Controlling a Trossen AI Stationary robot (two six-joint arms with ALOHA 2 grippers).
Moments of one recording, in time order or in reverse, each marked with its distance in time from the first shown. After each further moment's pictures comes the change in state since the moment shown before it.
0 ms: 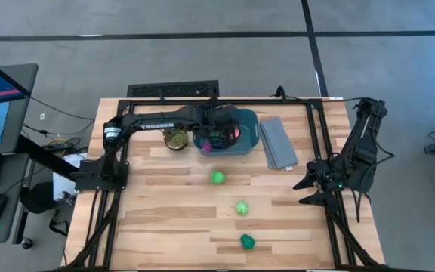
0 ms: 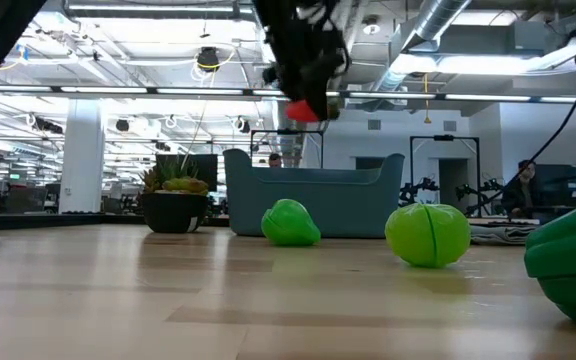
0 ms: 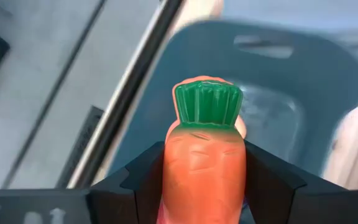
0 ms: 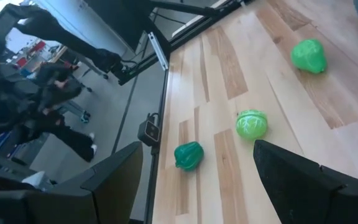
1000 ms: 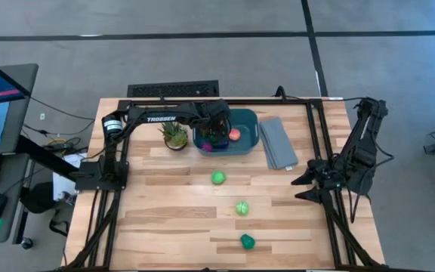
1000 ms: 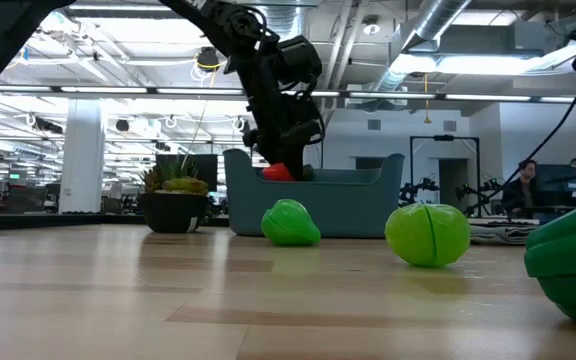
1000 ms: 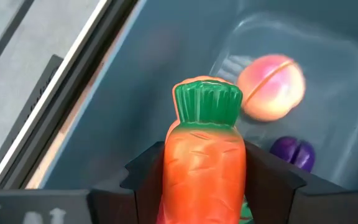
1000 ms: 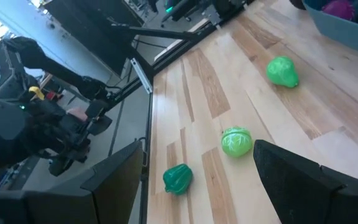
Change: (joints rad) left arm 0.168 0.003 -0.306 0.235 0.197 -0.029; right arm -0.007 0.031 0.000 0.003 0.116 0.079
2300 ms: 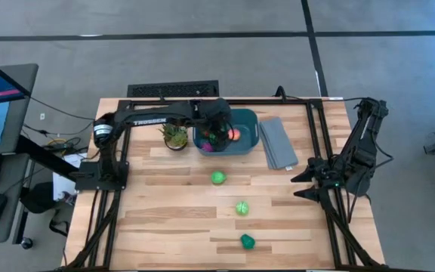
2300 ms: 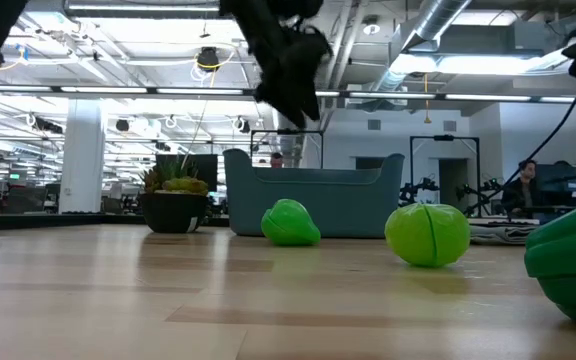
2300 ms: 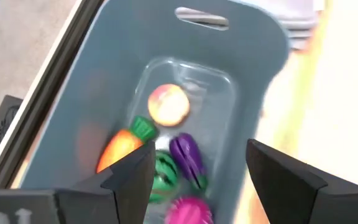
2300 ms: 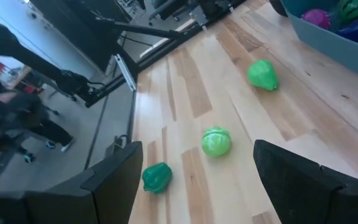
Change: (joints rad) left arm -0.108 -0.114 0.143 -0.181 0.139 0.013; right arm -0.006 0.000 0.000 -0.083 0.022 -0.006
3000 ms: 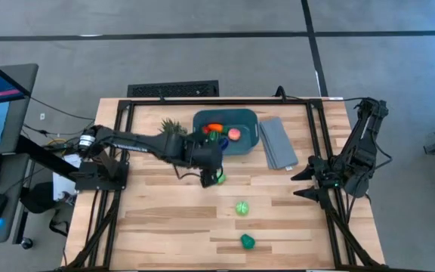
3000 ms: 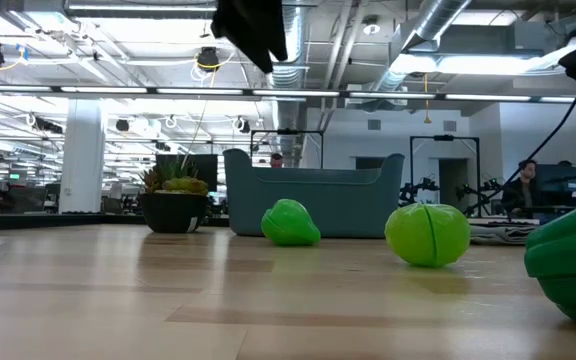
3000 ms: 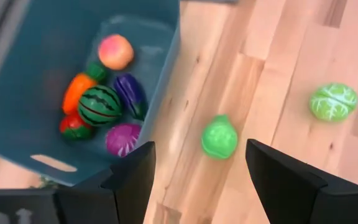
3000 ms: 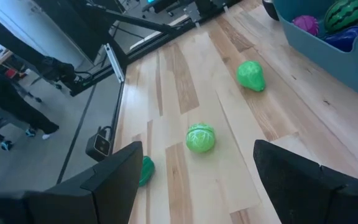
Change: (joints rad) left arm -0.388 -0.110 0.001 -0.265 -0.262 -0.325; right arm 0.000 0.000 0.000 -0.052 0.003 -0.046
